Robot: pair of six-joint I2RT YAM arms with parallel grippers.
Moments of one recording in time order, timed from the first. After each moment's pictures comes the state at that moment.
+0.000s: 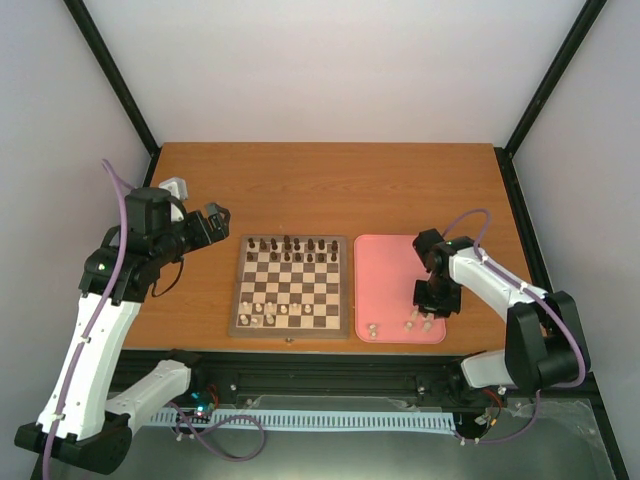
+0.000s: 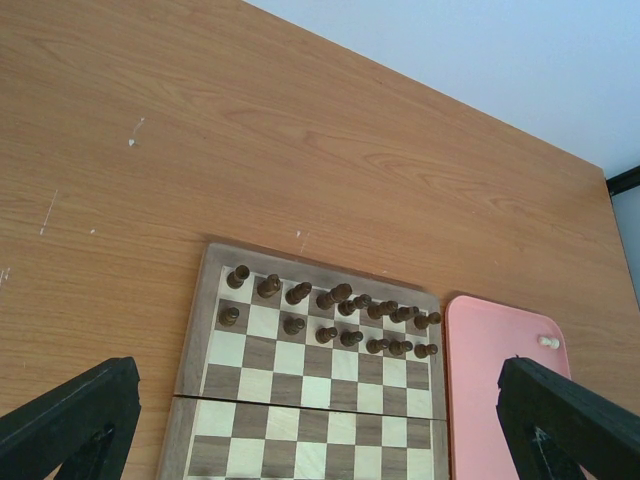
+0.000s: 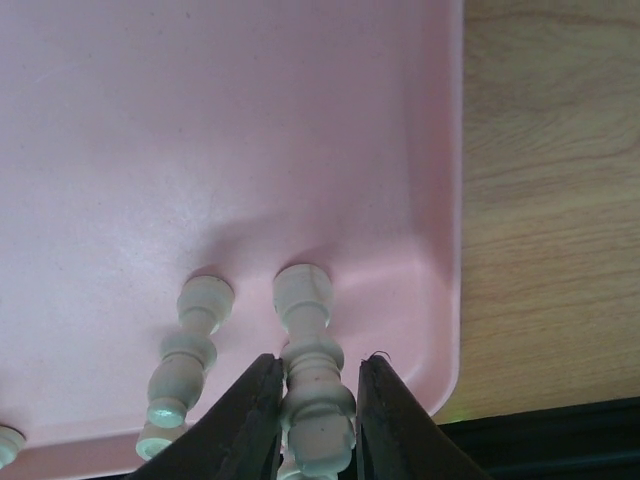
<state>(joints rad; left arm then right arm) -0.24 0.91 1.26 -0.99 0.03 -0.55 0.31 1.37 0.80 -1.10 -0.02 0.53</state>
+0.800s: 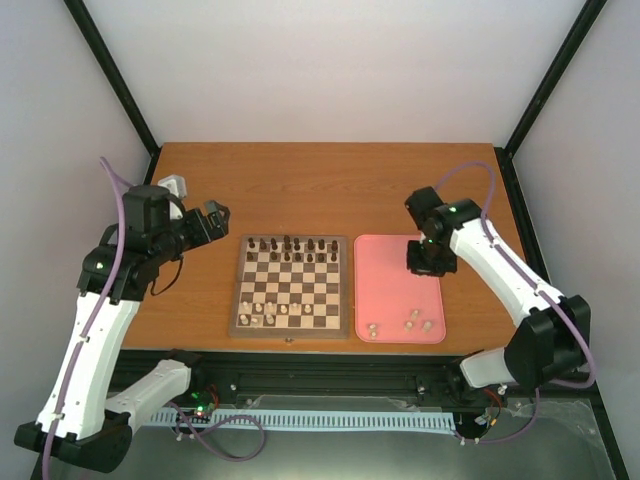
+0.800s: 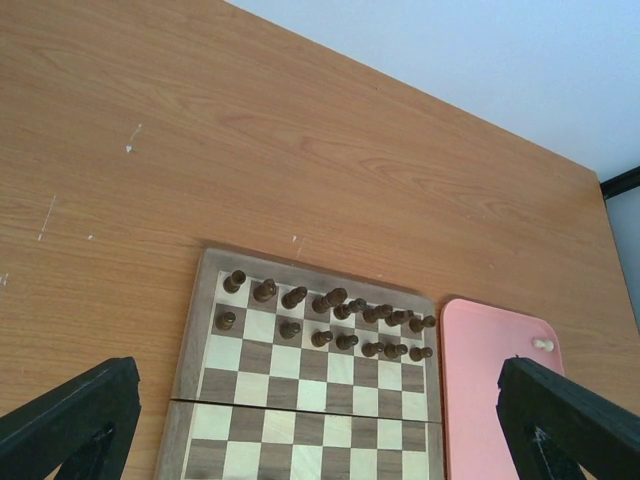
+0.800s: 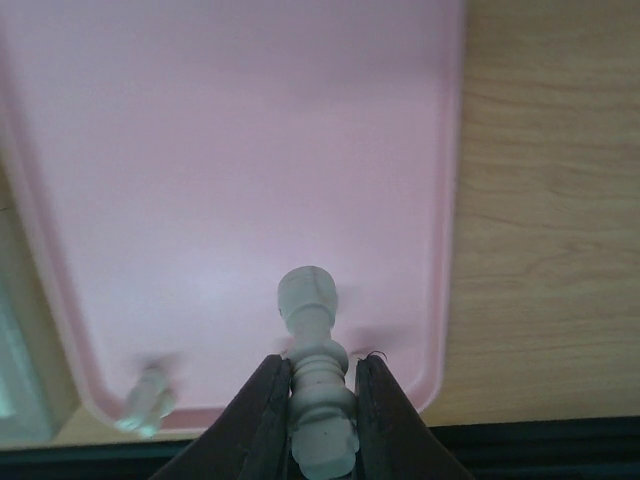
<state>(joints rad) -0.24 0.92 1.28 -1.00 0.03 -0.55 0.35 1.38 1.15 -1.25 0.05 0.48</state>
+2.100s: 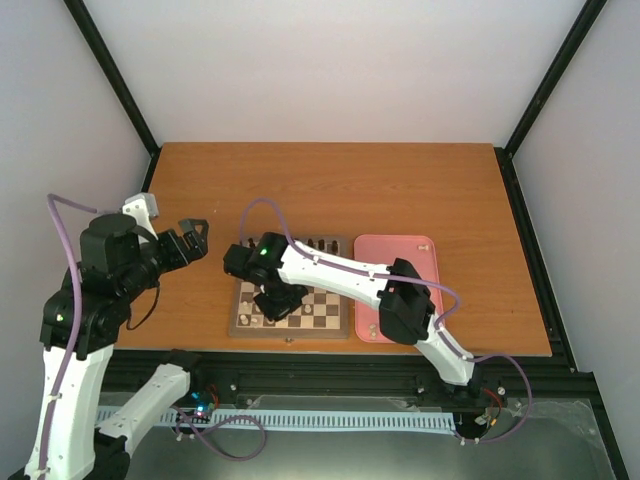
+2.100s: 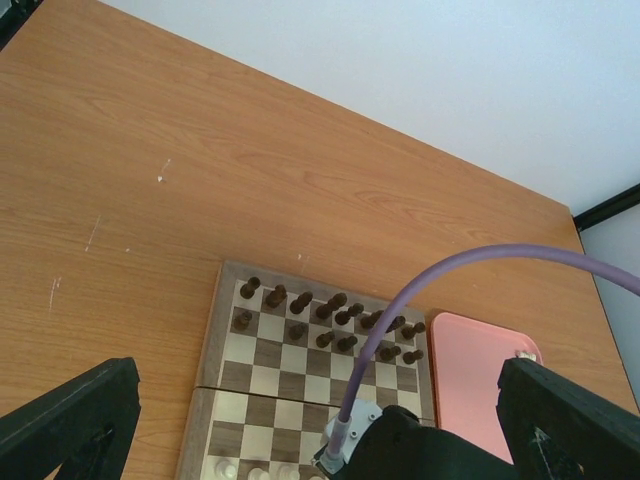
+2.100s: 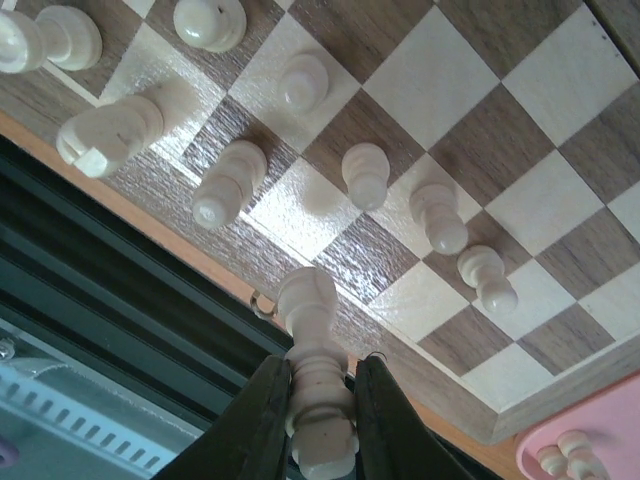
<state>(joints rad) -0.24 0.76 1.35 -1.13 -0.02 -0.54 1.20 2.22 2.10 -1.46 -0.06 0.49</state>
